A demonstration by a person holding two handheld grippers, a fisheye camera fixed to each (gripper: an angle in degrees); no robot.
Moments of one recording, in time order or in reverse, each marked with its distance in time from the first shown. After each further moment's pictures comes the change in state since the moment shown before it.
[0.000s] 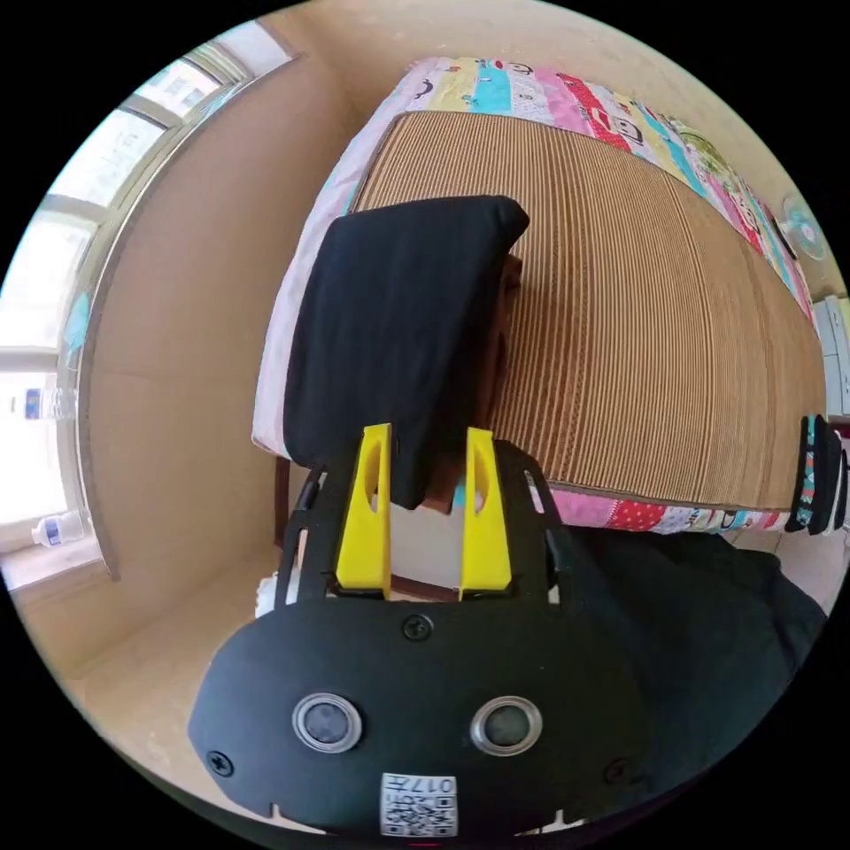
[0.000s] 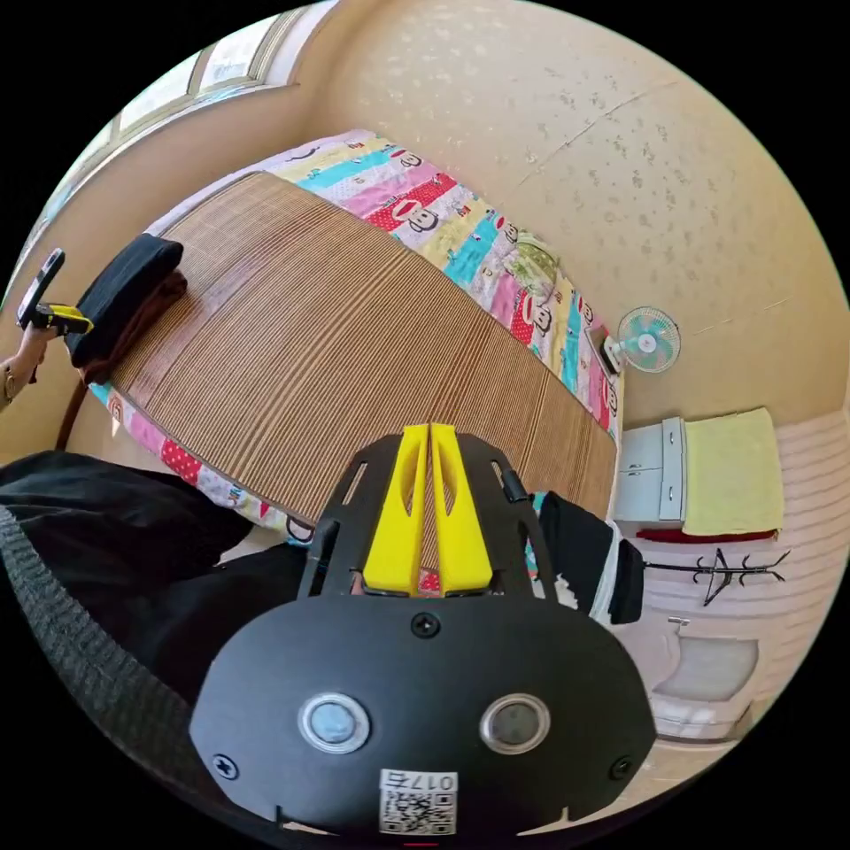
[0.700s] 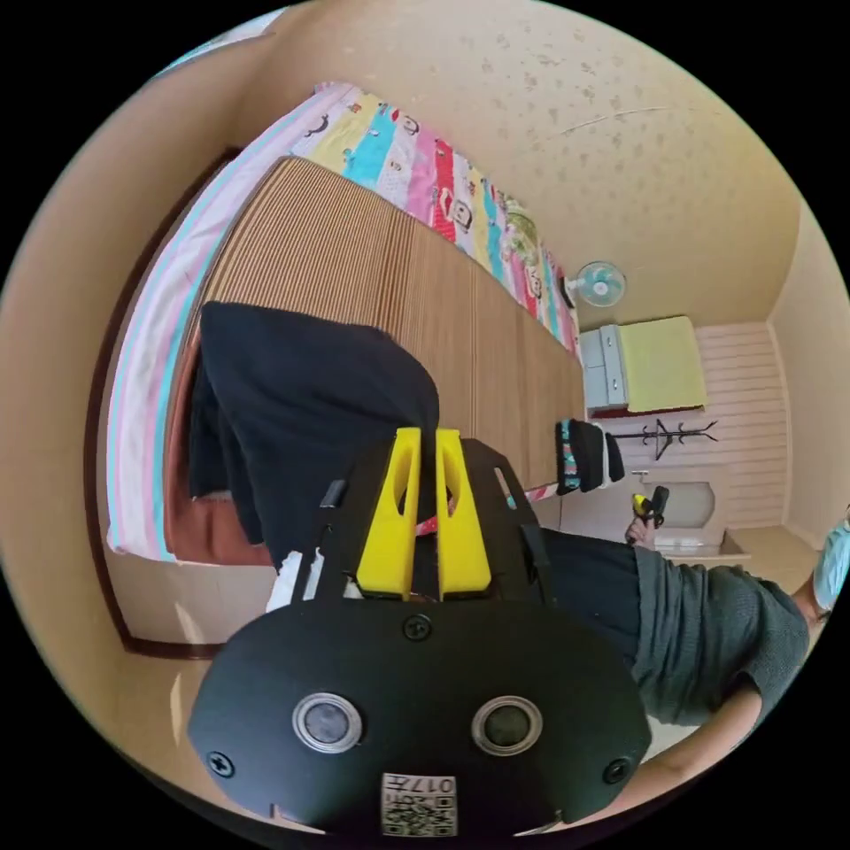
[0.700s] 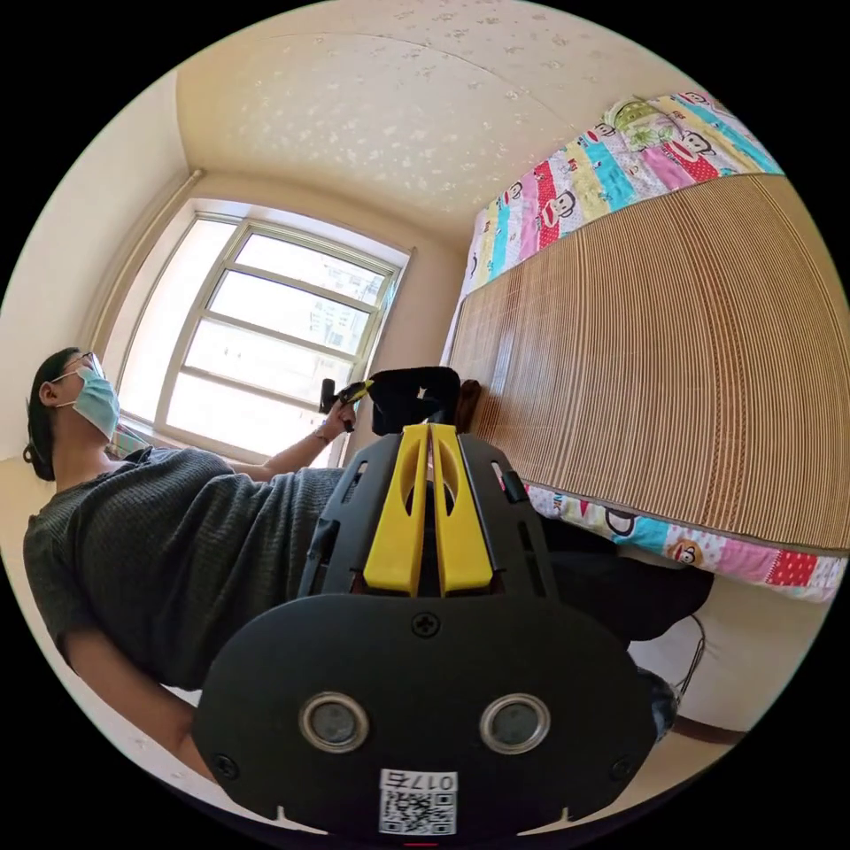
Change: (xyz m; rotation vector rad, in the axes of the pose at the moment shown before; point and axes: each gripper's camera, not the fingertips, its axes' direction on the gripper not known) left arm -0.145 0.013 -0.027 0.182 0.911 0.142; right arm 0.175 0.159 0.148 0.257 -1.404 0.392
